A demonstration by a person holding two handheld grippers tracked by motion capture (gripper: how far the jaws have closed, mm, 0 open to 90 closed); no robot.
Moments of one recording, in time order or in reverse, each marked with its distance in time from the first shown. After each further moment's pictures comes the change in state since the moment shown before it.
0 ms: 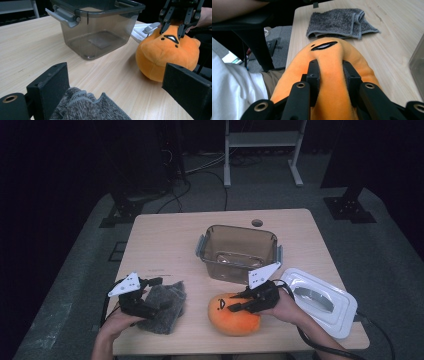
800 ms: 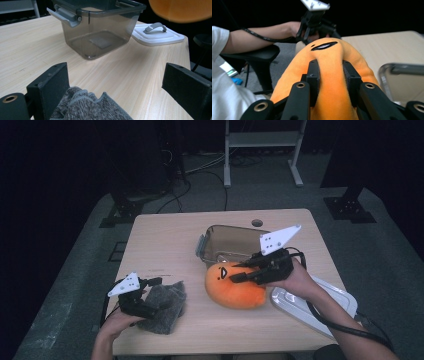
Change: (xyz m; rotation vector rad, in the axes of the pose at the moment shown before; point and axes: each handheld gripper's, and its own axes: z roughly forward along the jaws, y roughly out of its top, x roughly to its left) left arm 0.001 -0.001 0.000 0.002 0.003 -0.005; right arm 0.010 0.097 -0.074 -0.110 -0.045 -0.097
